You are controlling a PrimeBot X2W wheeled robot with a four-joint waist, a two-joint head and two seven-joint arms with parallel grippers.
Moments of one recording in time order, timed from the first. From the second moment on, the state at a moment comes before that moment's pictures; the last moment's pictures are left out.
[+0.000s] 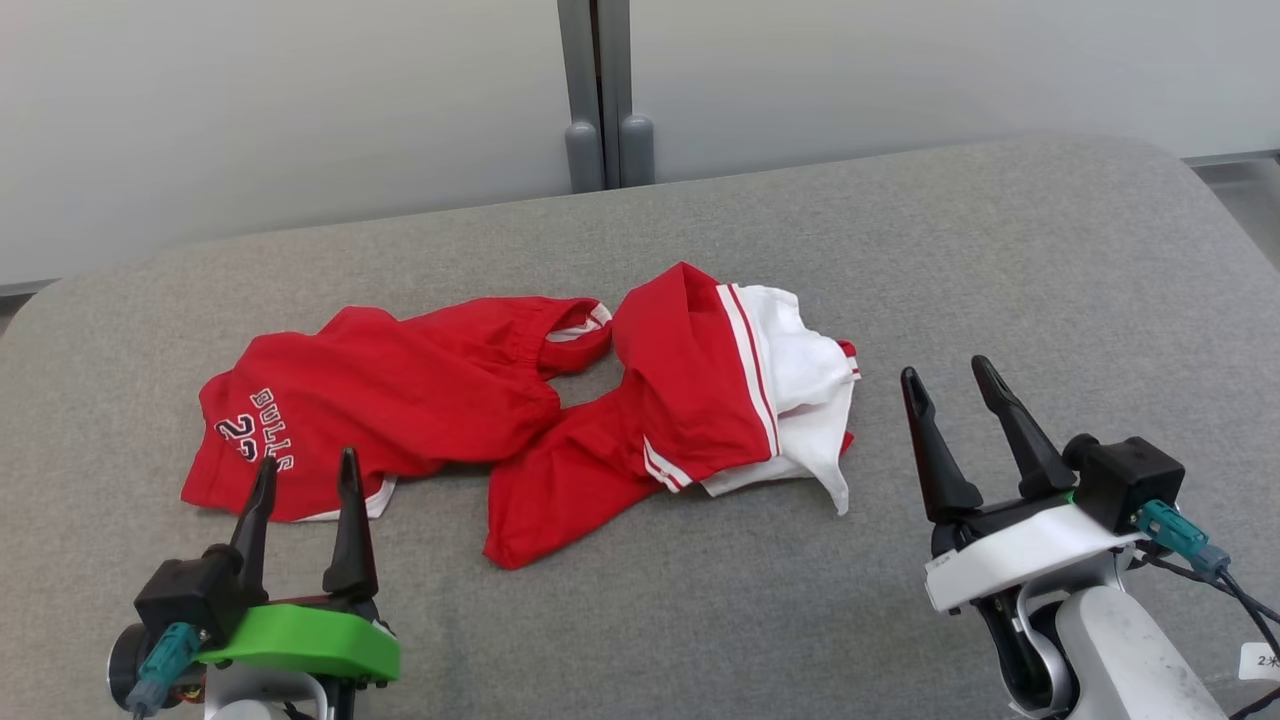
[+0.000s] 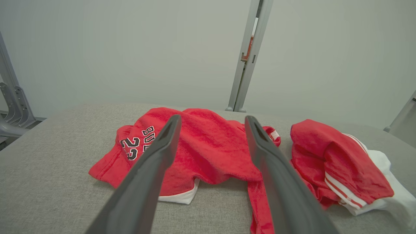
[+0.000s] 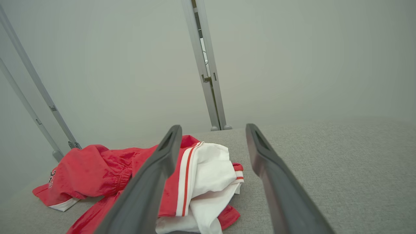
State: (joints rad) left arm -0.07 0.20 -0.19 0.18 -0.46 0.06 -0.26; right arm -0.16 -0.15 0.19 0.20 0.37 0.13 -0.26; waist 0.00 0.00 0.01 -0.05
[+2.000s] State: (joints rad) left arm -0.89 0.24 -0.27 0.99 -0.50 -0.10 0.08; right arm -0.21 -0.13 0.23 0.22 0.38 0.13 -0.26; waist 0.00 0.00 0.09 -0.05
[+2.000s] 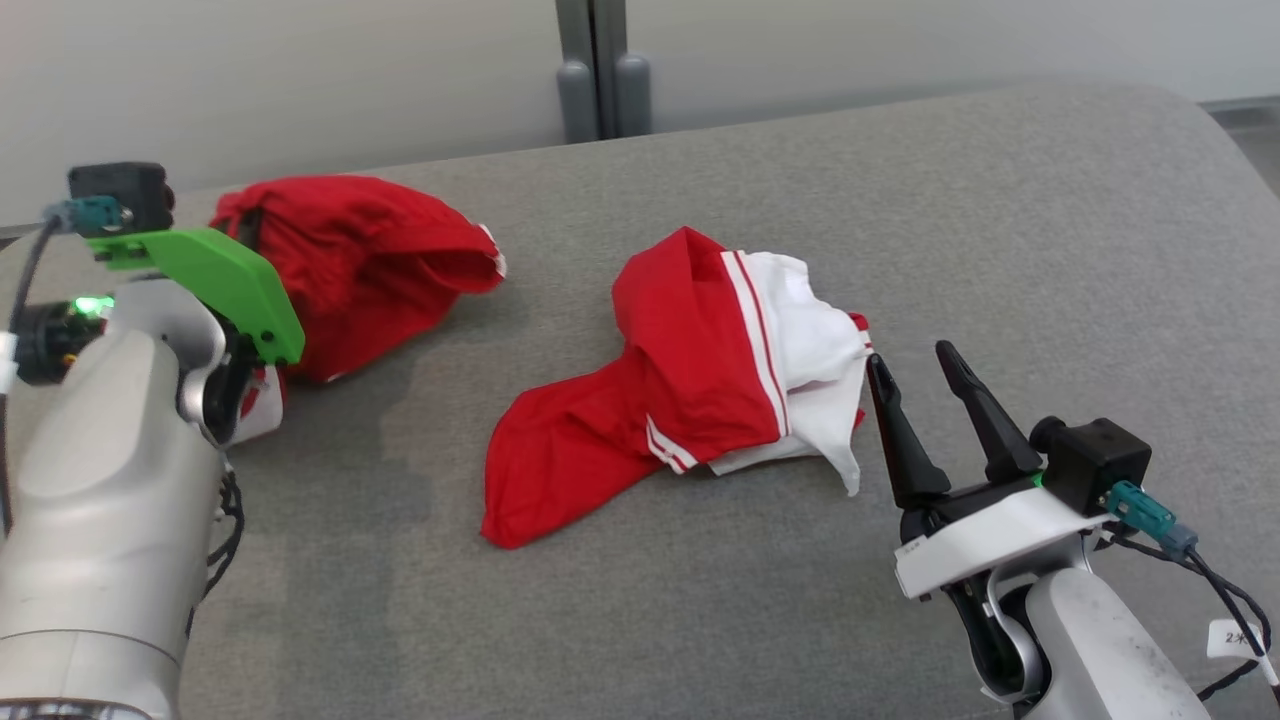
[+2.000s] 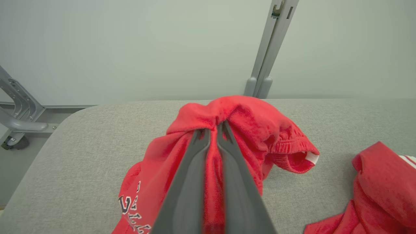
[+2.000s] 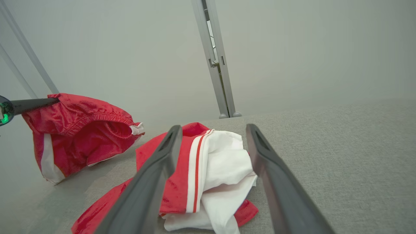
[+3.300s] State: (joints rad) left arm -0.86 0.35 -0.14 1.05 -0.66 -0.04 0.18; right arm -0.33 -0.23 0.32 0.20 0.38 0.13 -0.26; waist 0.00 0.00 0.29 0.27
